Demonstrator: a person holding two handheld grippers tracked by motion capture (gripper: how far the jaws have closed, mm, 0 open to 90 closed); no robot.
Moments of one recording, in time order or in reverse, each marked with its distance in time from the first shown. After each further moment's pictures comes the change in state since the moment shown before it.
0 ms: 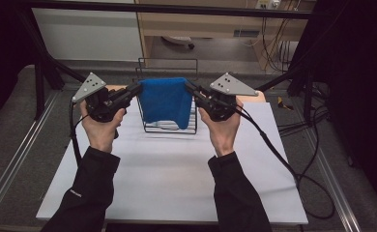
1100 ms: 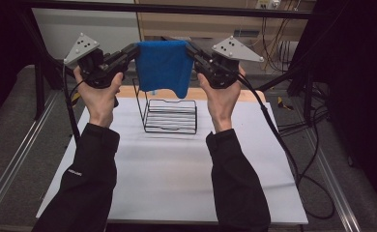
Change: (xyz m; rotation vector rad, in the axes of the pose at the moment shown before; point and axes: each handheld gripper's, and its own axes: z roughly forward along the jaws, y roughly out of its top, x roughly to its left) left arm 0.009 0.074 0.022 -0.114 0.052 0.045; right arm -0.021 0.063 0.025 -0.114 -0.065 -0.042
